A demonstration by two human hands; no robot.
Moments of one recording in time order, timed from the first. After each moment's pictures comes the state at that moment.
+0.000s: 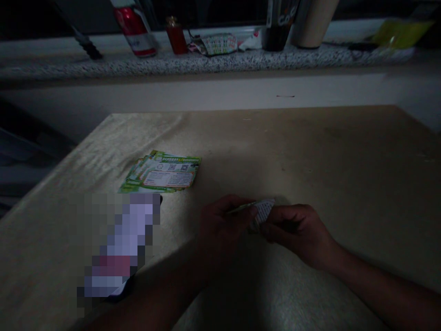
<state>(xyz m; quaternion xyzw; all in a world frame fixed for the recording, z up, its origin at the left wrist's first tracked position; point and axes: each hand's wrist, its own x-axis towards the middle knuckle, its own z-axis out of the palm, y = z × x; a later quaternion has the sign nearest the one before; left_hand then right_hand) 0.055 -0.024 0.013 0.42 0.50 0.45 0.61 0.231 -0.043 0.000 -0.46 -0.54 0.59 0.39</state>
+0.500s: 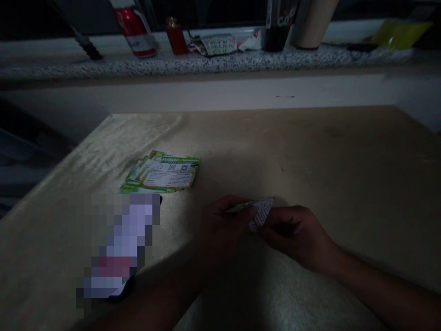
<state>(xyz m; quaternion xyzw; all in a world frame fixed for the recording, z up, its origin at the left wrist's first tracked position) 0.055 -0.023 0.012 0.39 0.50 0.46 0.62 0.231 -0.045 -0.004 -0.45 -0.59 0.56 0.36</state>
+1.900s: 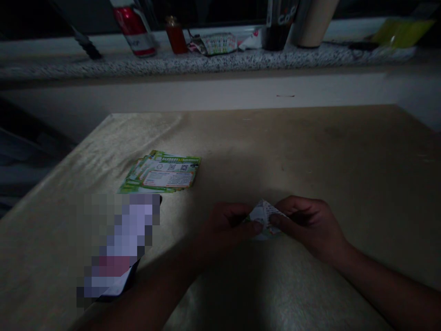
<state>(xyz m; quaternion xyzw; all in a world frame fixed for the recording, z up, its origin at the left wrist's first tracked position) 0.036 -0.012 -0.002 0.49 0.34 0.31 0.74 0.241 -0.039 0.004 -0.46 -0.49 0.57 0.47</state>
